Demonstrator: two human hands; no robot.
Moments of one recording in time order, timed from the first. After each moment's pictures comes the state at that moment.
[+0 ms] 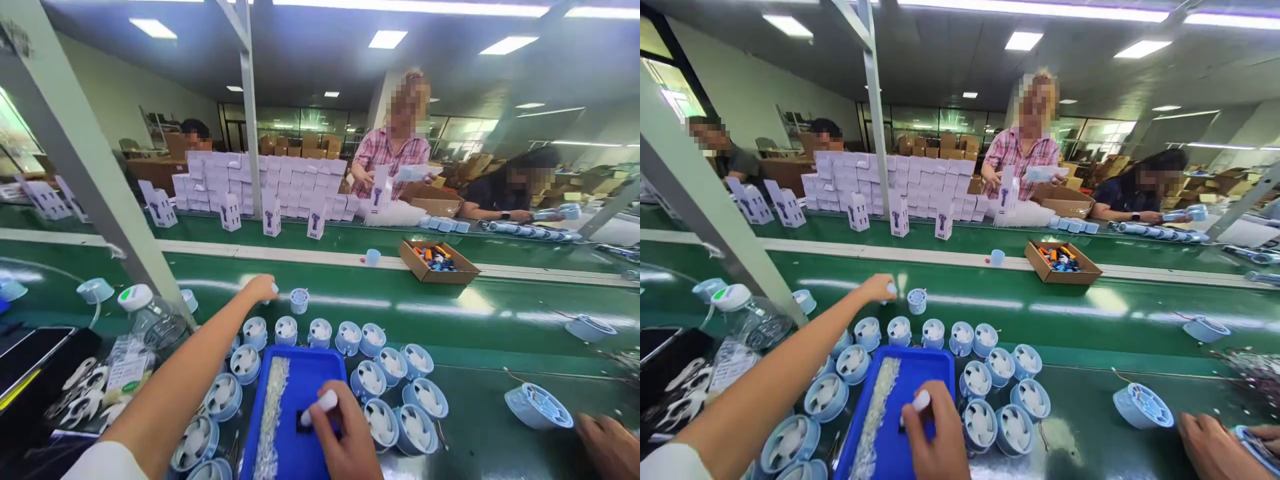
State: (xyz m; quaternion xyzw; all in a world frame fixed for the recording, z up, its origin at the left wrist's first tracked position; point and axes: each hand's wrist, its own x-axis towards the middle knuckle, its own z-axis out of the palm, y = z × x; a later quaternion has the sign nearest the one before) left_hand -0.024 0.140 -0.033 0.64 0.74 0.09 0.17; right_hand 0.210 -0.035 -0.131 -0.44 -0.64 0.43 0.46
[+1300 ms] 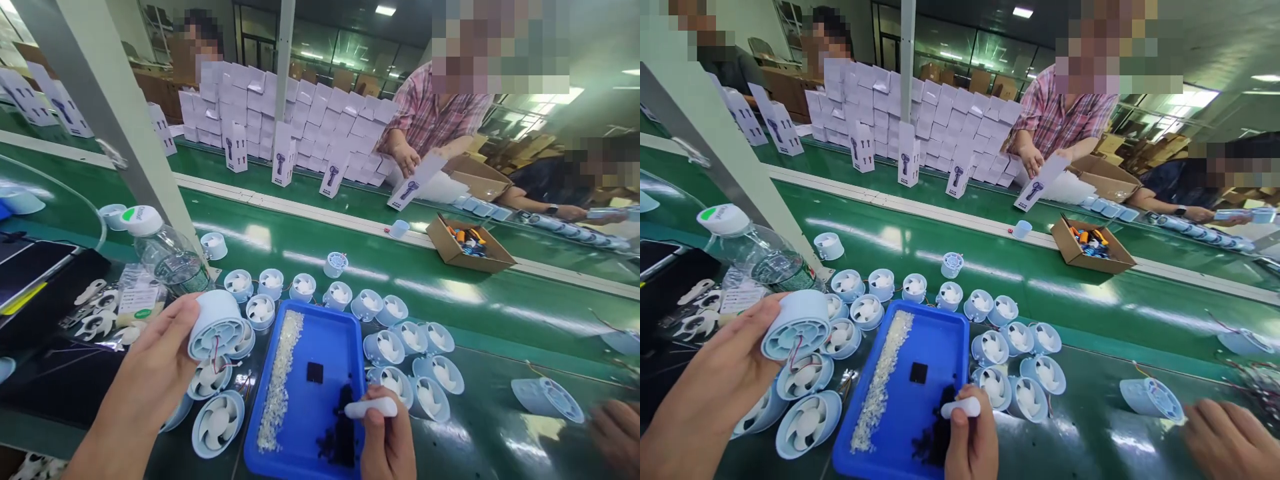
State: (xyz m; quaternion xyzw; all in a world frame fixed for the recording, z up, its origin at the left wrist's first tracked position) left_hand -0.028 -0.089 -0.043 0.10 0.57 0.70 0.42; right_hand 0.257 -0.082 -0.179 -0.57 -0.58 0.34 0.47
